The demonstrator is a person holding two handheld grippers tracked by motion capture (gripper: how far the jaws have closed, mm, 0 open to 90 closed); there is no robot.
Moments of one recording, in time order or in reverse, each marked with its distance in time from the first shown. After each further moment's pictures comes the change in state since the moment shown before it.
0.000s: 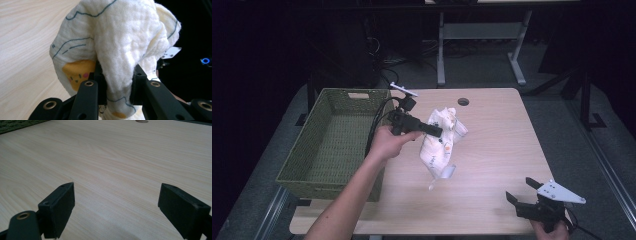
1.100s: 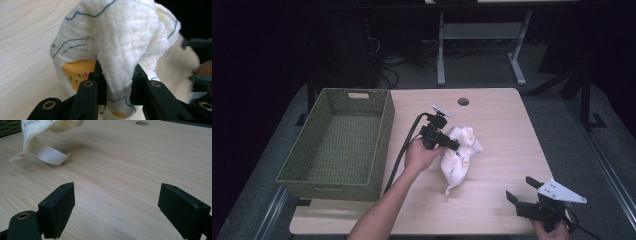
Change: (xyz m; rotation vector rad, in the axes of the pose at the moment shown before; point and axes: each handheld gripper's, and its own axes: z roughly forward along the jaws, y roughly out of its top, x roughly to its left) left arm 0.026 -0.009 0.108 0.096 0.295 0.031; right arm -0.001 0.002 0.000 -0.017 0.004 -0.005
